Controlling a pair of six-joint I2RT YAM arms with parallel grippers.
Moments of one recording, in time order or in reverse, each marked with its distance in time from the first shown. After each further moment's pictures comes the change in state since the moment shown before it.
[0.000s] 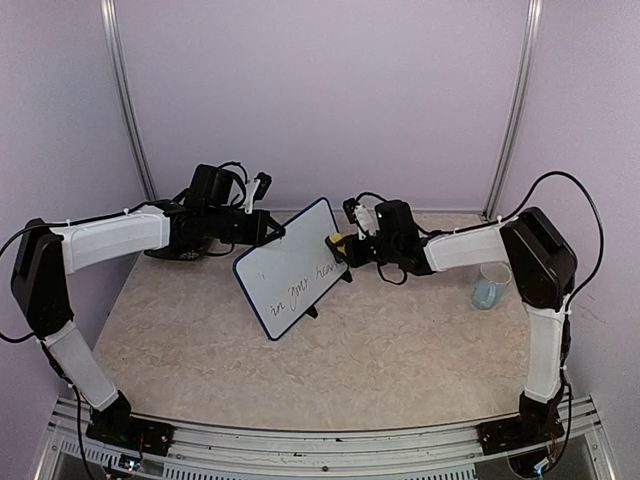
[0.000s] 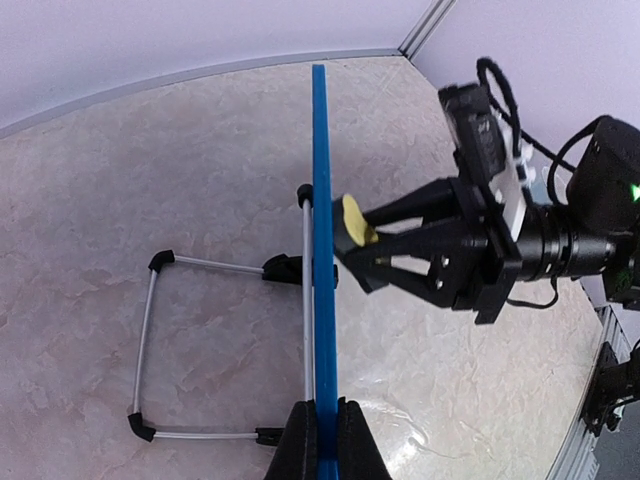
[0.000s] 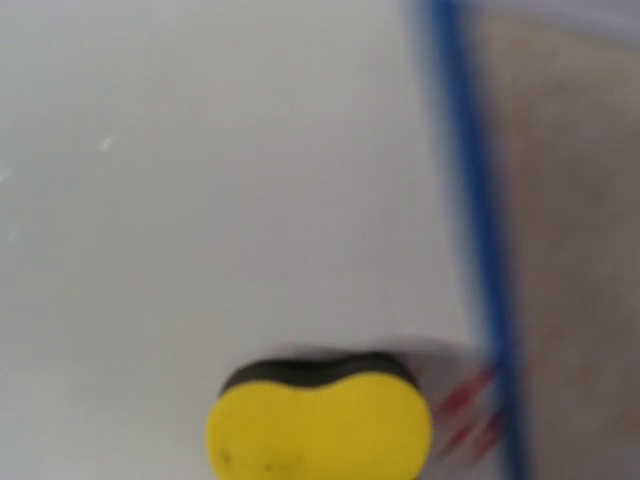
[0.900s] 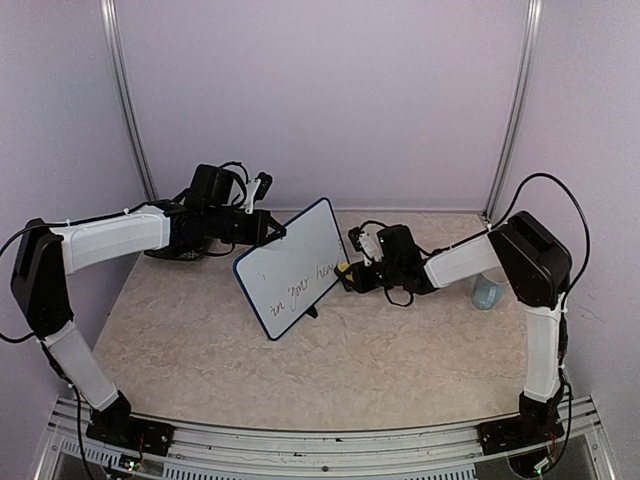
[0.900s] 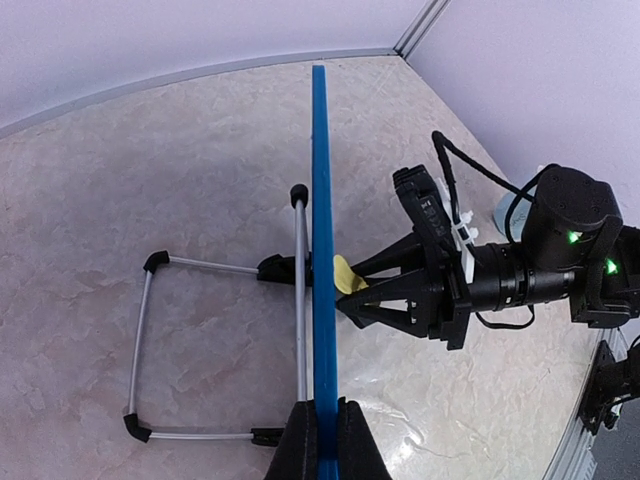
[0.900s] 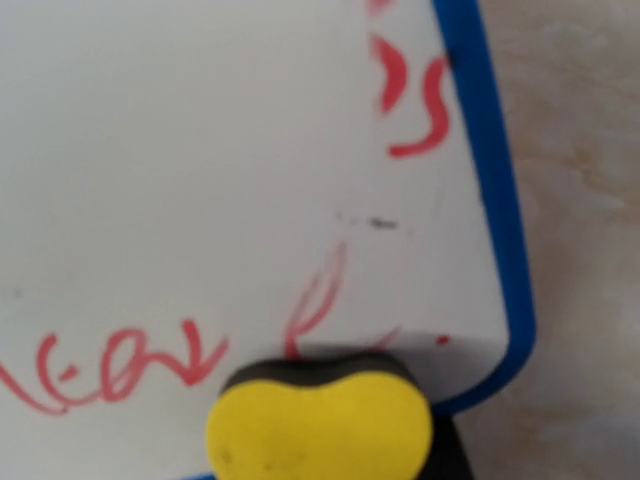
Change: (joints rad) left arm -0.003 0.000 0.000 0.002 0.008 -0.001; right arm -0.009 0.035 -0.128 0.035 0.001 0.004
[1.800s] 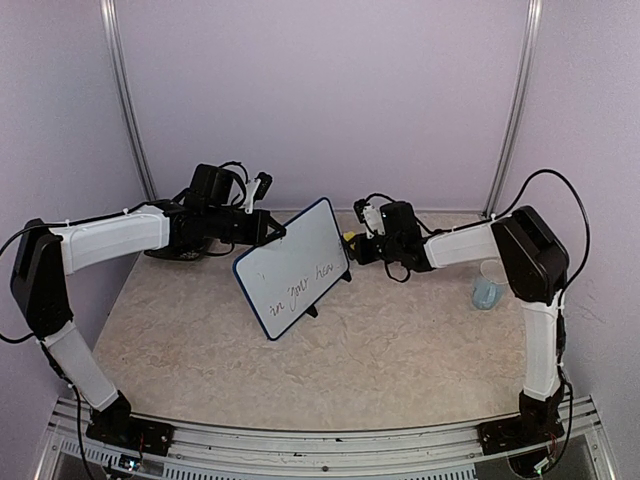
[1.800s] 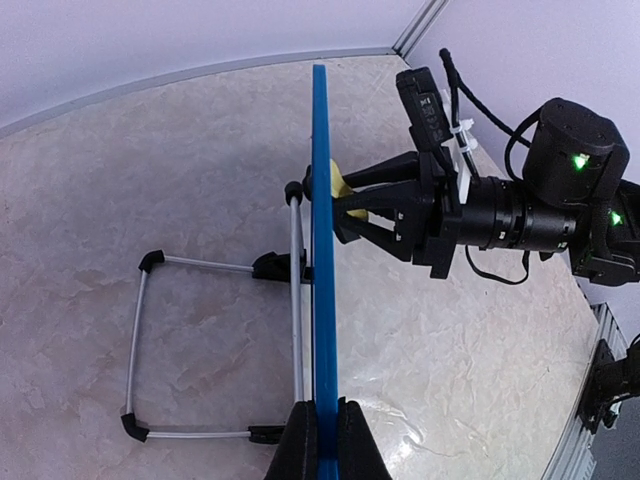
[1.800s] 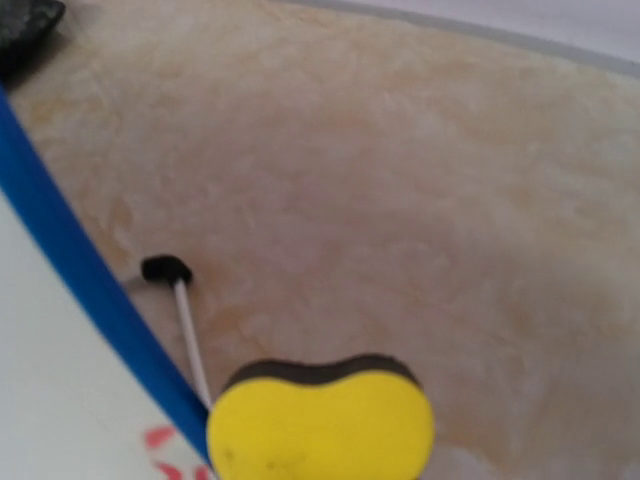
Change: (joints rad) left arm 0.000 -0.002 0.000 -0.003 0.000 0.000; right arm -0.051 0.039 0.195 -0.062 0.091 -0.052
